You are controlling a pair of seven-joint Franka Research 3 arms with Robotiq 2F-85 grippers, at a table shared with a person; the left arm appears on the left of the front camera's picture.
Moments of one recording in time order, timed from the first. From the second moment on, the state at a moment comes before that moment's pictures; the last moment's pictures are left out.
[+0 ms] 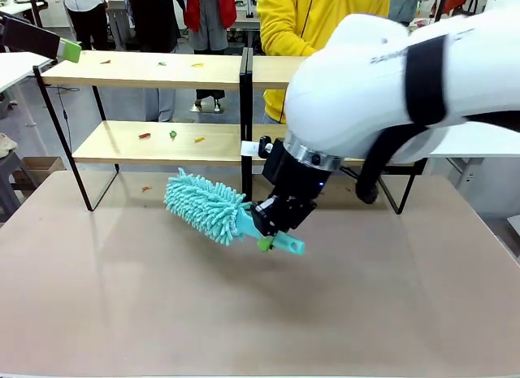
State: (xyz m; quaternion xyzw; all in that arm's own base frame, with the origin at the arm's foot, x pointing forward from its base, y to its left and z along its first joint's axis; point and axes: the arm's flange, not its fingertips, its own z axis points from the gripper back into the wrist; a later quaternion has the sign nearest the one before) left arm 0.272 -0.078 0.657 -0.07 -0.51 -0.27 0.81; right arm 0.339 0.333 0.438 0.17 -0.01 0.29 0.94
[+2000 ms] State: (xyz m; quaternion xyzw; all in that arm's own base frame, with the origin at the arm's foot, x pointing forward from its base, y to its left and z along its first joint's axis) left arm 0.272 -0.078 0.657 -0.07 -0.51 -0.27 0.81; right arm 0.447 0.405 0.323 0.19 -0.14 0.13 0.96
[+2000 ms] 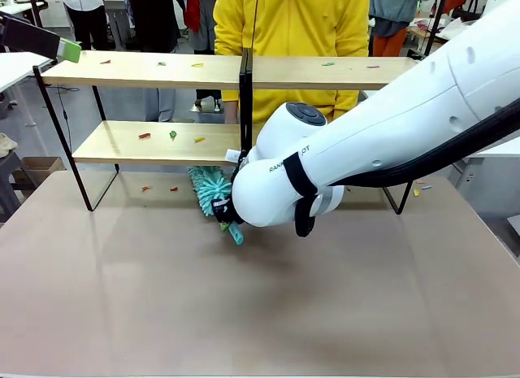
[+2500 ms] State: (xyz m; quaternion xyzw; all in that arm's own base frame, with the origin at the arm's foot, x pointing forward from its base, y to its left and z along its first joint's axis) left arm 0.272 -0.078 0.657 -0.07 -0.51 -0.27 0.81; right arm 0.444 0.450 0.321 0.21 -0.11 0.17 0.96
